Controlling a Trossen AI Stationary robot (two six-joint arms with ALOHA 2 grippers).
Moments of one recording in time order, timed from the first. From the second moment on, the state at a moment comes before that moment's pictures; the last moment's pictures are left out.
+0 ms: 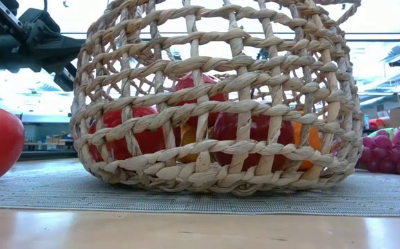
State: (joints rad) left arm 0.16 0.05 0.01 0.12 0.21 -0.37; right arm 0.90 1.35 0.86 -1.12 0.18 1.85
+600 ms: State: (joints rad) left arm 0.16 0.05 0.01 0.12 0.21 -0.37; right arm 0.91 1.54 0.86 -1.01 0.10 1.84
